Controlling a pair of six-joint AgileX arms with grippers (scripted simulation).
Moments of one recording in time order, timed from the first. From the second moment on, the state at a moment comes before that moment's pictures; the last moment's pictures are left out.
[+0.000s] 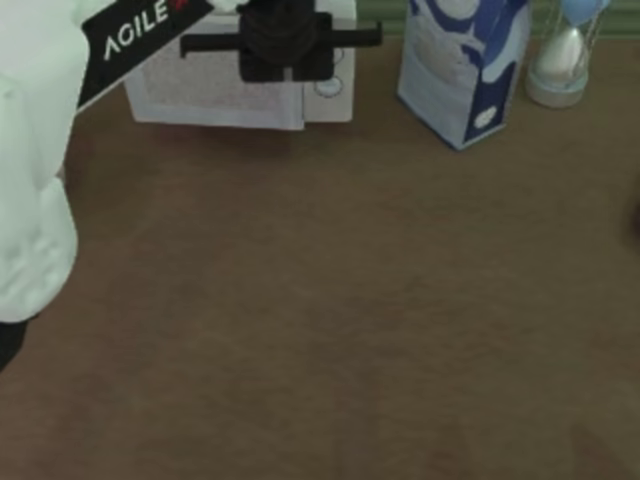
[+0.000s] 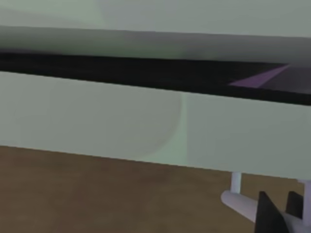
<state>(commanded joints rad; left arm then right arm) -0.53 2.30 2.20 -1.00 -0.26 -0.47 0.00 0.00 0.00 0.00 0.00 0.00</state>
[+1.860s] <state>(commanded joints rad) -0.52 2.21 2.05 -0.92 -0.22 -0.40 0.00 0.00 0.00 0.00 0.00 0.00</state>
